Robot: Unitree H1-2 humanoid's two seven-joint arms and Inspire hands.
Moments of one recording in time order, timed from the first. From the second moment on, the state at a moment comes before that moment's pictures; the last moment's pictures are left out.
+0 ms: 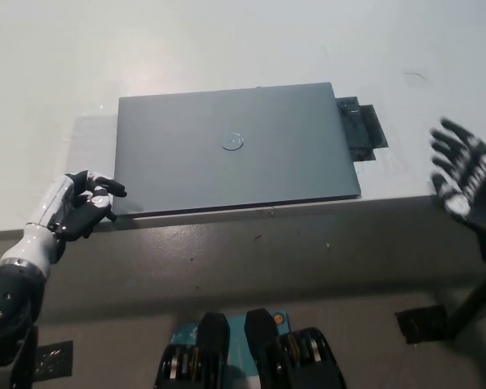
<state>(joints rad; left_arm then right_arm) -0.36 0.29 0.07 -0.08 0.01 0.45 -0.11 -0.28 -0.30 -0.19 -0.08 0.30 0.30 0.40</state>
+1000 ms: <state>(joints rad) -0.37 0.29 0.07 -0.08 0.02 0.44 -0.11 -0.18 -0.34 -0.22 -0.06 0.25 0.27 0.33</state>
